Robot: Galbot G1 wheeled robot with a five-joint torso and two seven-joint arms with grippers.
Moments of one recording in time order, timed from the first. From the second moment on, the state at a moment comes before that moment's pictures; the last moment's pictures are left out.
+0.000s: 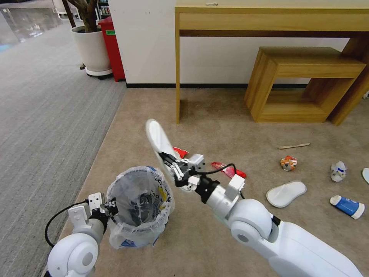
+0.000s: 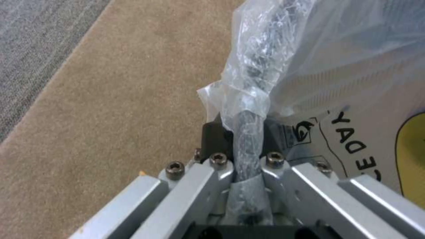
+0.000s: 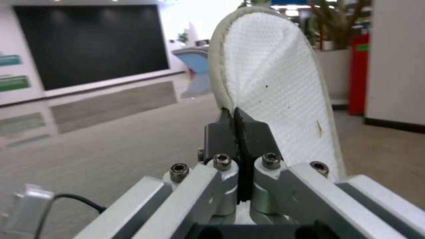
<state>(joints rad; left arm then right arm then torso) 1.53 -1.18 -0.57 -2.19 -0.79 0.61 -0.50 -0.72 0.92 -0.36 2.14 0.79 -0.03 0.08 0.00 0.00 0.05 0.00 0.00</state>
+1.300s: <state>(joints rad) 1.54 -1.19 -0.59 -2.23 -0.80 0.61 -0.50 -0.54 1.07 -0.62 2.05 0.83 -0.01 0.08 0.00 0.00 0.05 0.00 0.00</state>
